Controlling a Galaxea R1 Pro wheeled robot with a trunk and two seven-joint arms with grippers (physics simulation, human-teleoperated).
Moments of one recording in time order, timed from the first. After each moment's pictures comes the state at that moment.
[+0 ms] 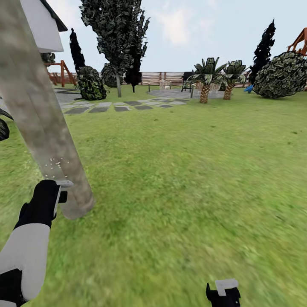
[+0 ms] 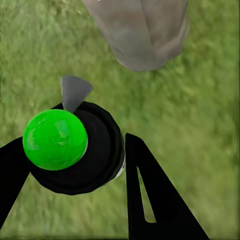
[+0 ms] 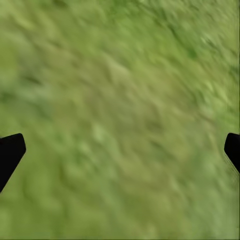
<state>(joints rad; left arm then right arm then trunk) -0.90 0.15 0.33 -0.94 -0.43 1.01 -0.01 -0.38 0.03 -0.33 -0.18 0.59 -0.40 -0.35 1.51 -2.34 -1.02</state>
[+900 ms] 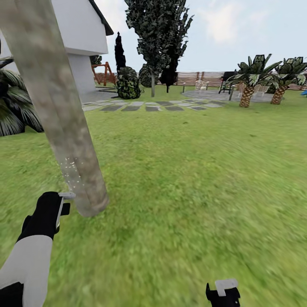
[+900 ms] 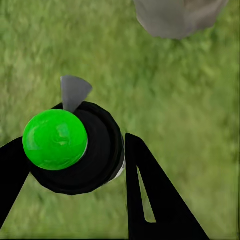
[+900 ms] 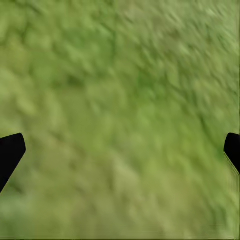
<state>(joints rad) -0.82 0.12 0.38 -0.95 -0.42 1.00 -0.01 -0.38 0.03 -0.33 -0.18 0.59 -0.40 -0.35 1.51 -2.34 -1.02</state>
